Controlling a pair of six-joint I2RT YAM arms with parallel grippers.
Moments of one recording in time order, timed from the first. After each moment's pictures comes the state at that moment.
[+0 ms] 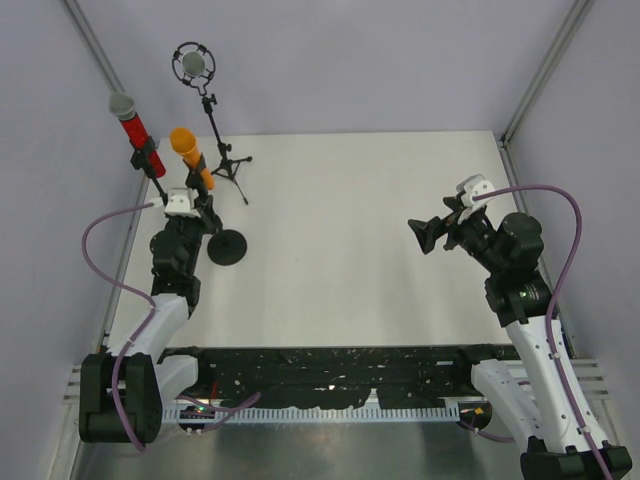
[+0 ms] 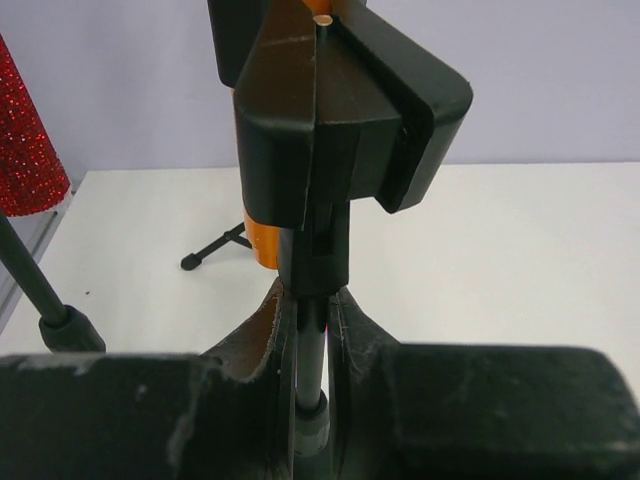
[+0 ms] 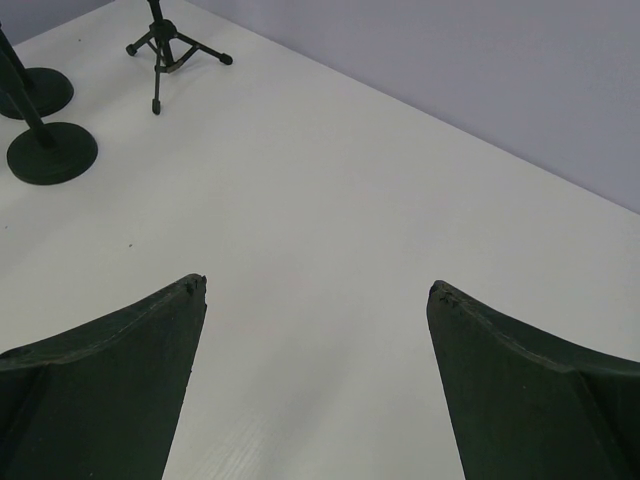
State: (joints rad) left arm -0.01 1.05 0.40 0.78 0.08 -0.07; right arm 0.12 0.70 0.79 -0.18 -0.45 -0.13
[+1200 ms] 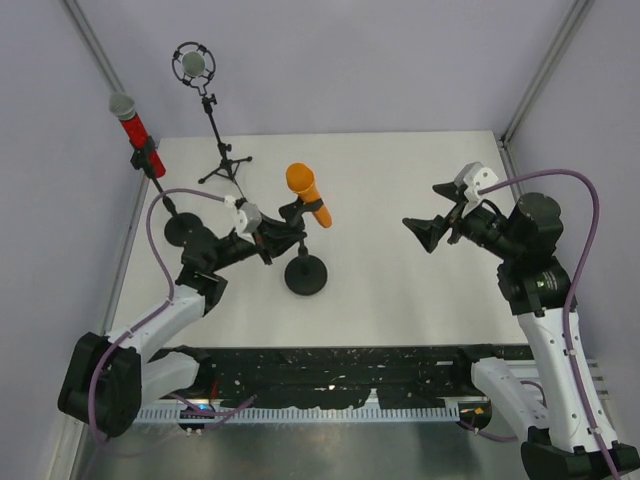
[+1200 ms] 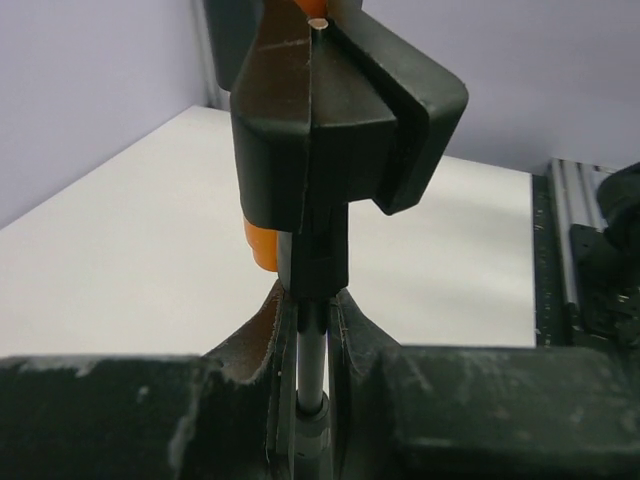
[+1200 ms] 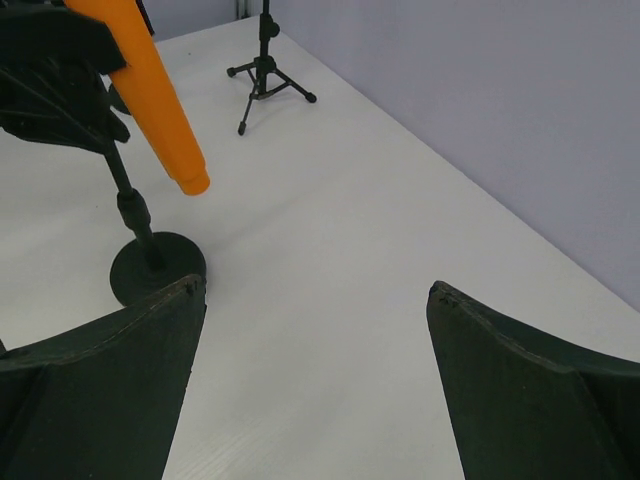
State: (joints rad) left arm -0.35 1.08 0.49 0.82 0.79 -0.16; right arm 0.12 0.77 1.00 -0.32 -0.66 -0.23
